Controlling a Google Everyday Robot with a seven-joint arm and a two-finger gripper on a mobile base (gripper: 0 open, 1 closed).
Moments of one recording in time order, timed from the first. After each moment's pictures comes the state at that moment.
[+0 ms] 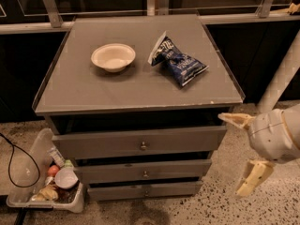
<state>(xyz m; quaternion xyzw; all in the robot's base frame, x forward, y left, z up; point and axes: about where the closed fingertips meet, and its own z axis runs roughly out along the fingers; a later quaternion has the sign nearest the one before) 0.380 -0.192 0.817 -0.65 0.69 0.14 0.28</state>
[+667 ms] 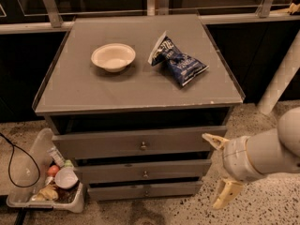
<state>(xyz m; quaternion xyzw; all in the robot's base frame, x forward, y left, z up) 0.386 -0.171 0.726 -0.65 0.70 0.10 0.27</state>
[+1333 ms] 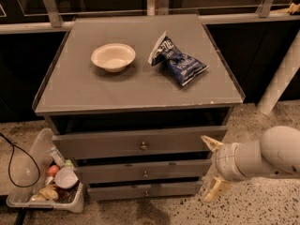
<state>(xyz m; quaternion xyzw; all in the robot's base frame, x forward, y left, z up) 0.426 -0.182 0.660 -0.63 0.71 0.07 0.29</state>
